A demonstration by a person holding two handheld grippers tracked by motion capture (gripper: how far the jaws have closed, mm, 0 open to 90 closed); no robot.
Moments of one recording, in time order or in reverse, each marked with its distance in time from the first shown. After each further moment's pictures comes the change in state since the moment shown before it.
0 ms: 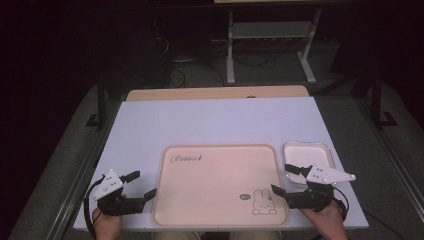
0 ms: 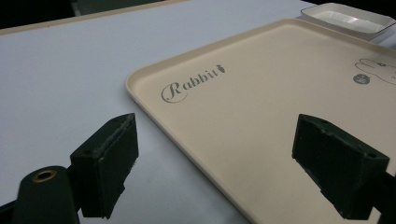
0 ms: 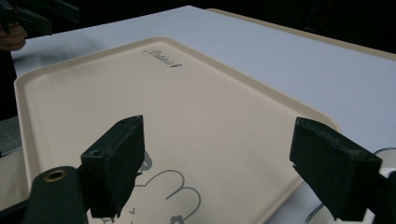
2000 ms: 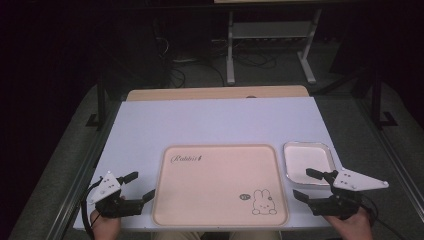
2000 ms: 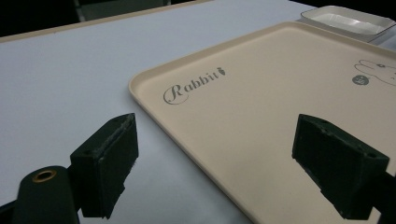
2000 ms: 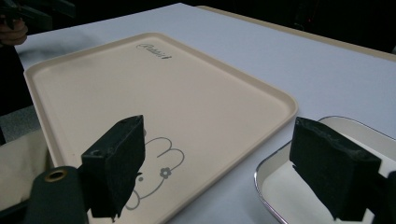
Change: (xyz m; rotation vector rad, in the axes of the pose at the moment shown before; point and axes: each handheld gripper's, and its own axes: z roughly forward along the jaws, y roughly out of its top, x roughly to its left) left arm -0.003 -0.001 -0.006 -0.015 0.013 0.012; right arm -0.012 -0.006 -0.052 0.014 -0.024 0.009
